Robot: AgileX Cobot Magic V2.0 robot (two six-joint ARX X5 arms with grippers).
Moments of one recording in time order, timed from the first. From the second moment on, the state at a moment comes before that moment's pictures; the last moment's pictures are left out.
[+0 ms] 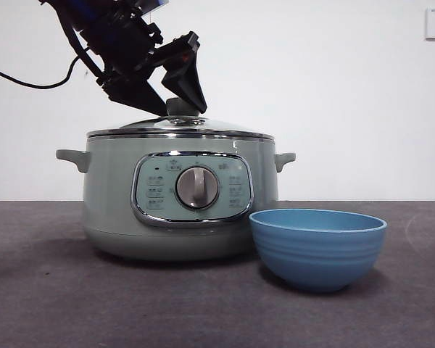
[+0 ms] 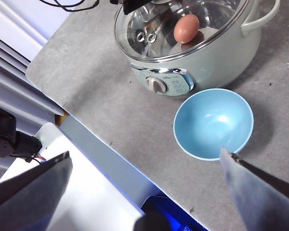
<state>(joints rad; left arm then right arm) -0.48 1.61 1.24 -0.19 0.16 0.07 0.12 0.79 1.04 -1.08 -0.72 -0.13</state>
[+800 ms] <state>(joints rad) -0.48 1.60 1.24 -0.20 0.16 0.07 0.12 0.79 1.04 -1.08 -0.72 -0.13</state>
